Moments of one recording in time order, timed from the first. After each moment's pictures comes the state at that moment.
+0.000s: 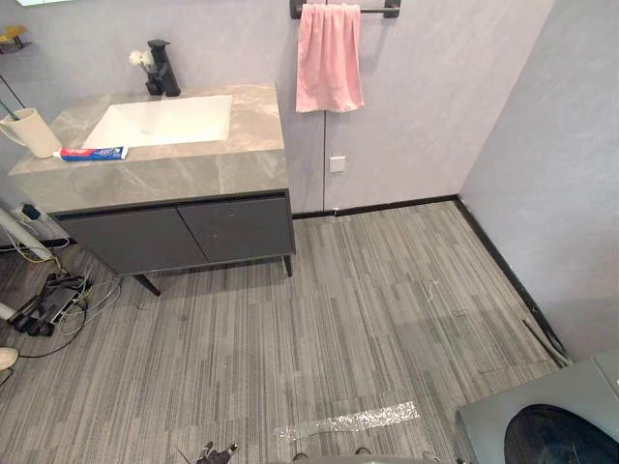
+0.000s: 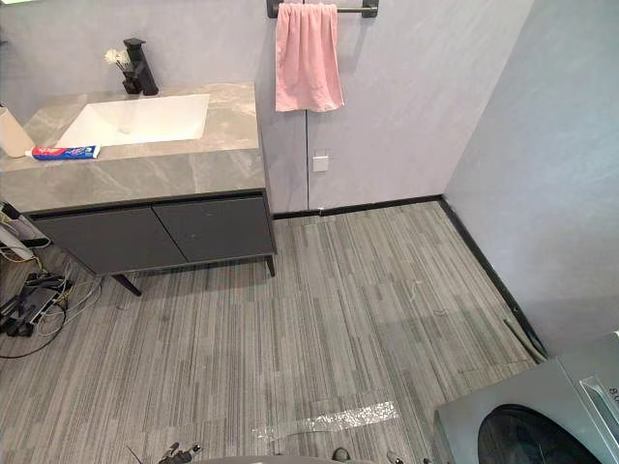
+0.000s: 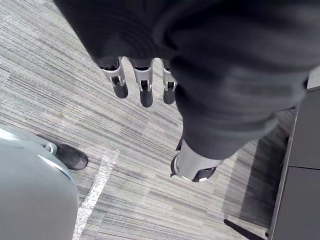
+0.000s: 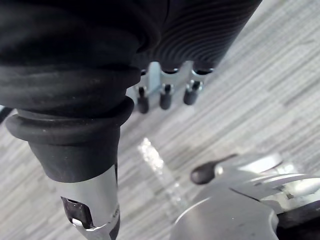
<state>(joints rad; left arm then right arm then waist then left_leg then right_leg) 0.18 0.03 0.27 1.10 -0.31 -0.16 0.06 0.14 -0.07 -0.32 1.18 0.16 -0.09 -0.06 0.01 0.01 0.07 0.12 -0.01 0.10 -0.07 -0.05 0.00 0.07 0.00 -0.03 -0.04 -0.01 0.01</state>
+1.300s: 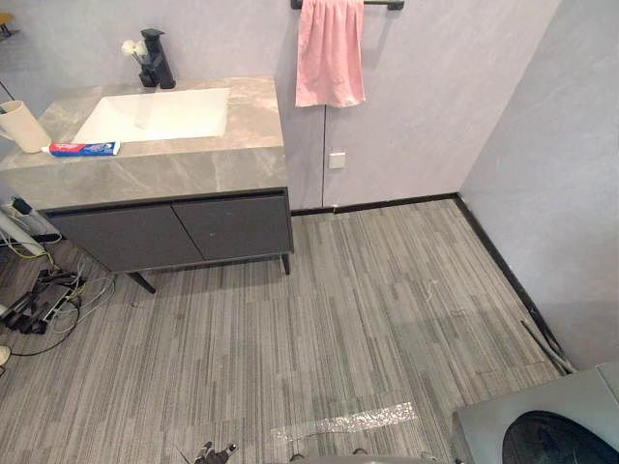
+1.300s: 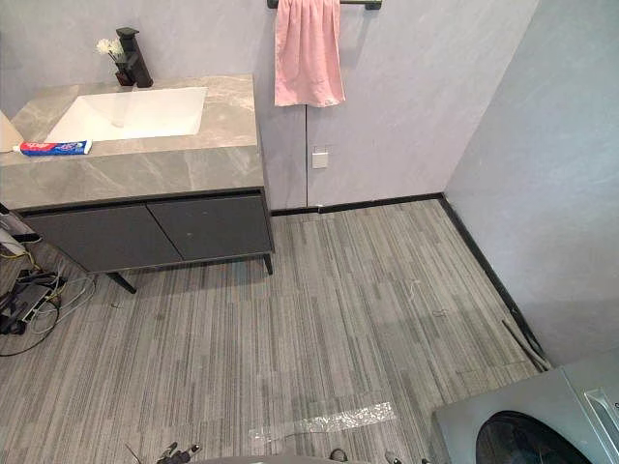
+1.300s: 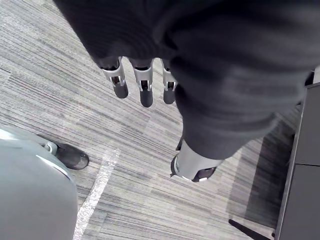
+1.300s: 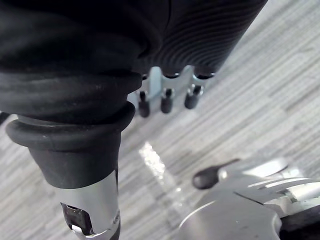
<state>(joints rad) 0.17 0.04 0.27 1.11 -0.30 -0.16 0.06 0.14 -0.06 -0.32 1.18 0.16 -0.09 -0.06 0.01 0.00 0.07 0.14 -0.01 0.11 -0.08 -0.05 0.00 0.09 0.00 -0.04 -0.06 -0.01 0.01</state>
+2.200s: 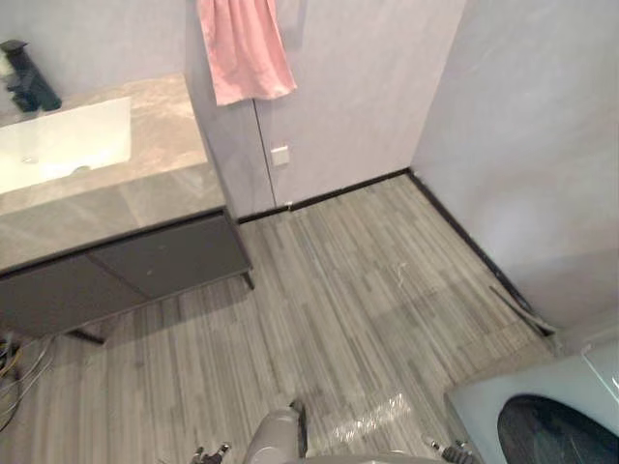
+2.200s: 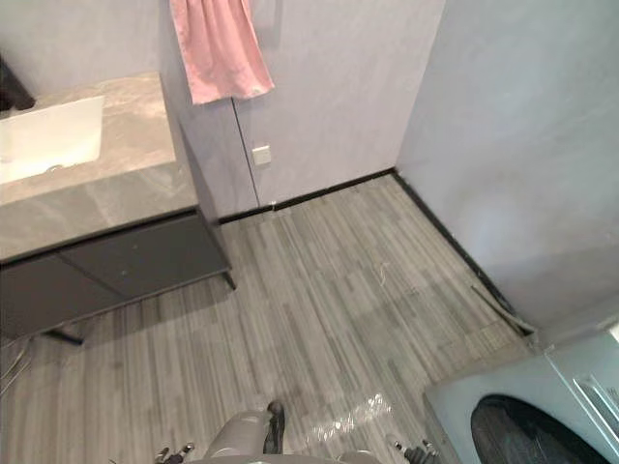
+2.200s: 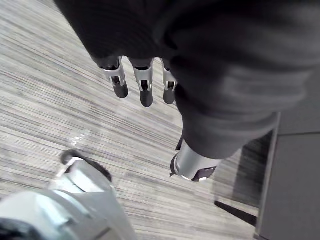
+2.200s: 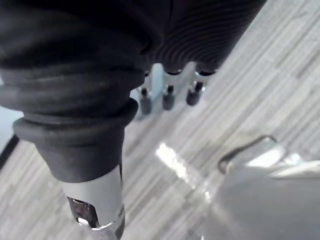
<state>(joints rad) 0.19 0.00 0.44 1.02 -0.30 -0.16 0.05 0.18 -0.02 -0.33 1.03 0.15 -0.07 -0.04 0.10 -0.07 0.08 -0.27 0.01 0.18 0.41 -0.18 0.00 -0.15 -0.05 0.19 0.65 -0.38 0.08</state>
